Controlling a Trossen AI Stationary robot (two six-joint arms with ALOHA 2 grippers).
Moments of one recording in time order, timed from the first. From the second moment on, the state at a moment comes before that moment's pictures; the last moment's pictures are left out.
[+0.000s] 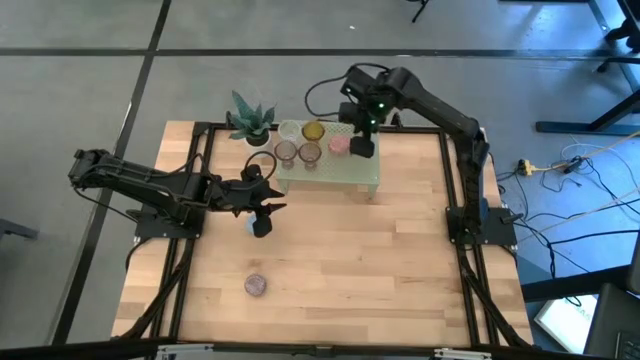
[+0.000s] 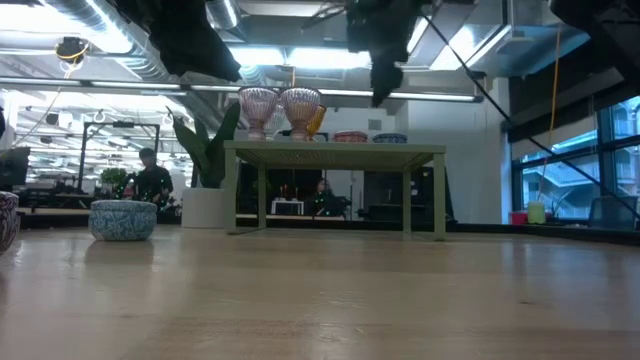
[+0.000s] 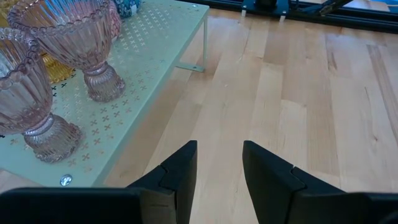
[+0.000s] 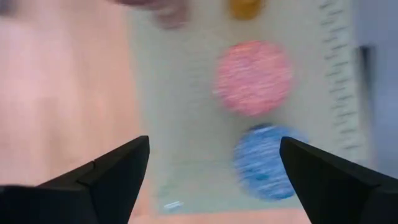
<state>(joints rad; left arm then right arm) -0.14 1.03 0.76 -0.31 -0.37 -0.27 -0.48 2.01 2.23 -1.52 -0.21 -0.29</state>
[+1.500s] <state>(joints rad) -0.14 1.03 0.76 -0.31 -0.37 -0.25 0.07 1.30 0.48 0.22 -0.07 0.02</state>
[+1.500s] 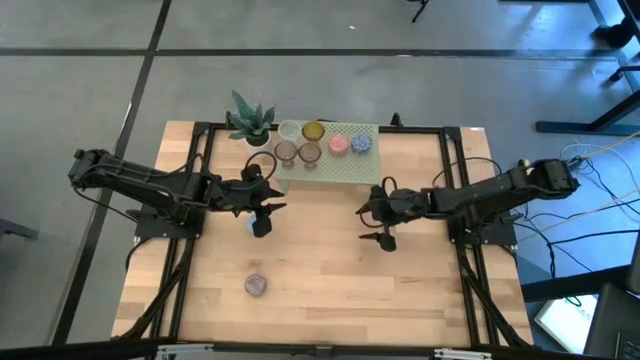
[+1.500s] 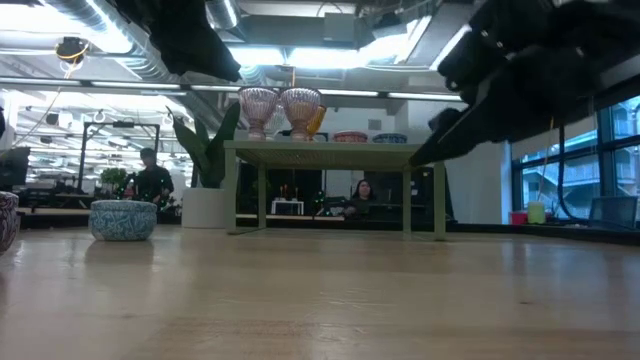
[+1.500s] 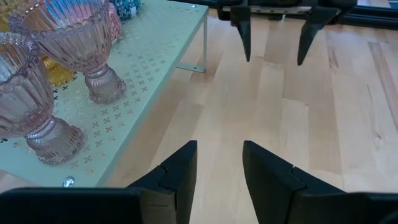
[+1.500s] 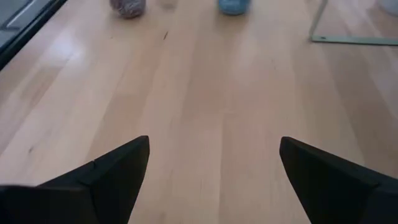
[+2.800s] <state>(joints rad) -0.14 1.20 0.68 -0.73 -0.12 -0.50 0.07 1.30 0.39 0.36 -0.04 0.00</state>
